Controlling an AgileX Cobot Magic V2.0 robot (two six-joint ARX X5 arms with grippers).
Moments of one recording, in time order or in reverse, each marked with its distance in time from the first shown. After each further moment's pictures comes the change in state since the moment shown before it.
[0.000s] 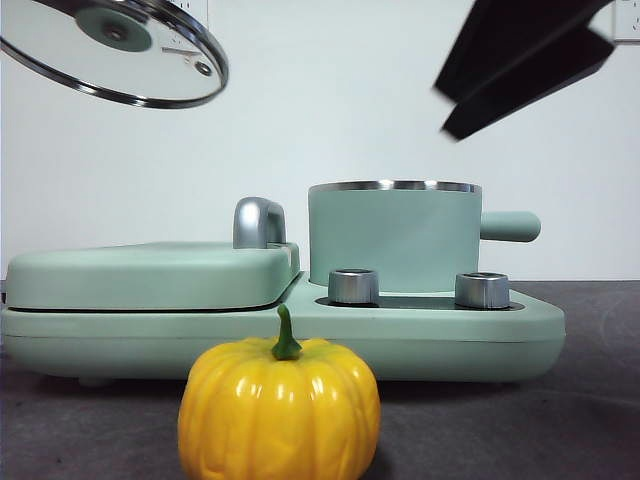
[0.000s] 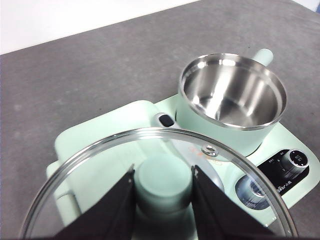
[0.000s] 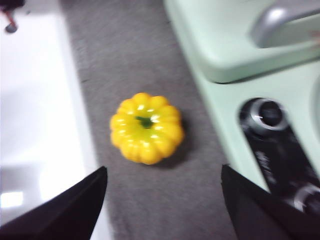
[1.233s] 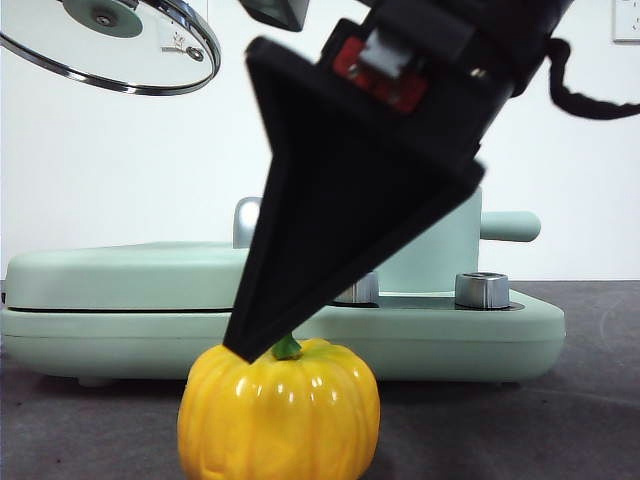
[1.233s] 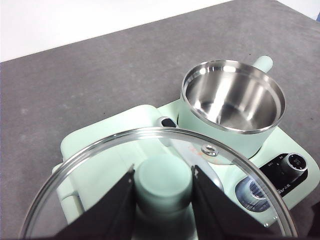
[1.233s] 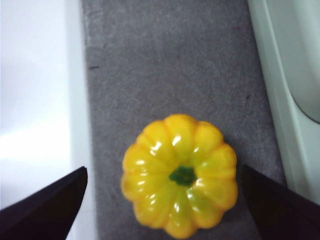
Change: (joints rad) left arm 0.006 -0.026 0.000 -0.003 0.000 0.000; right arm 0.188 0.389 0.000 0.266 0.084 -0.001
